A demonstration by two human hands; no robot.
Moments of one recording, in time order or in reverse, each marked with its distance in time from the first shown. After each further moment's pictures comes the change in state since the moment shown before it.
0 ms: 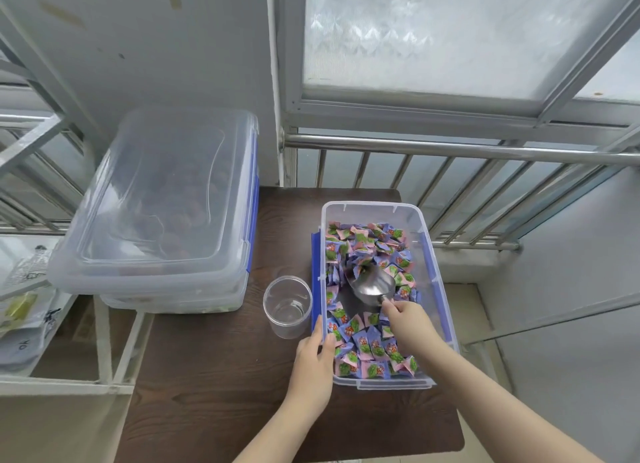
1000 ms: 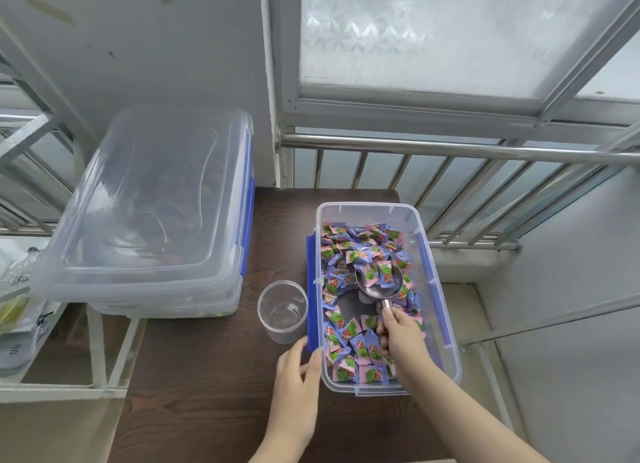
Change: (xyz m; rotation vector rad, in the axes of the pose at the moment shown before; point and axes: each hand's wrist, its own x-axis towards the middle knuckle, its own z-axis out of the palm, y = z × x) left_hand -0.035 0.007 -0.012 0.020 0.144 -0.009; right_hand 0.010 0.028 0.026 0.447 0.022 0.052
